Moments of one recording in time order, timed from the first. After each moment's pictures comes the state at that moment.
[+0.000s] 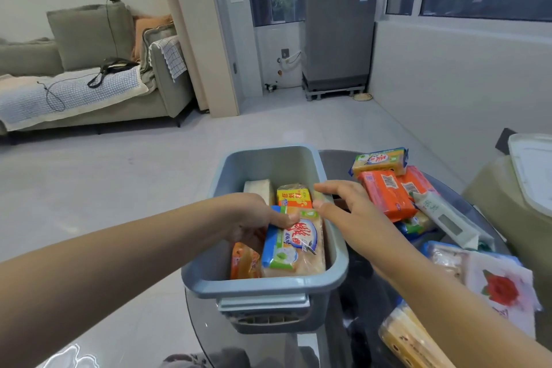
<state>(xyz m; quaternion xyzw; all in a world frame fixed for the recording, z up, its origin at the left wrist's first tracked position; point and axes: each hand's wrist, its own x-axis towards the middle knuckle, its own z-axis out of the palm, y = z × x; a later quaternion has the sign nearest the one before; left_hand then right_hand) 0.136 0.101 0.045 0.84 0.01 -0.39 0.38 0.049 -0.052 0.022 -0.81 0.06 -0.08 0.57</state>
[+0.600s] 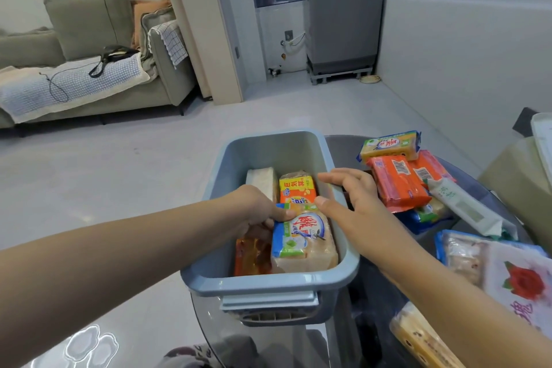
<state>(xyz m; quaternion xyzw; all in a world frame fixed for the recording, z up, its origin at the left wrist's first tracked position) 0.145 0.101 0.024 0.86 0.06 -0.32 0.39 0.053 -0.049 0.009 -0.82 0.05 -0.09 0.56</state>
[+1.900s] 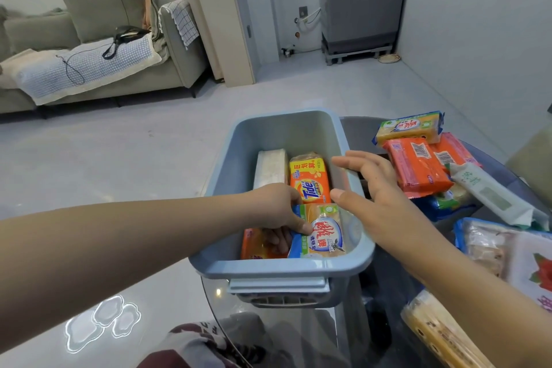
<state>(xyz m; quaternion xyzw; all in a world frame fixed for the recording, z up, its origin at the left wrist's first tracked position) 0.144 0.094 0.001 0.91 -0.12 -0.35 0.20 0.049 -0.054 -0.003 -0.82 0.00 -0.08 0.57</state>
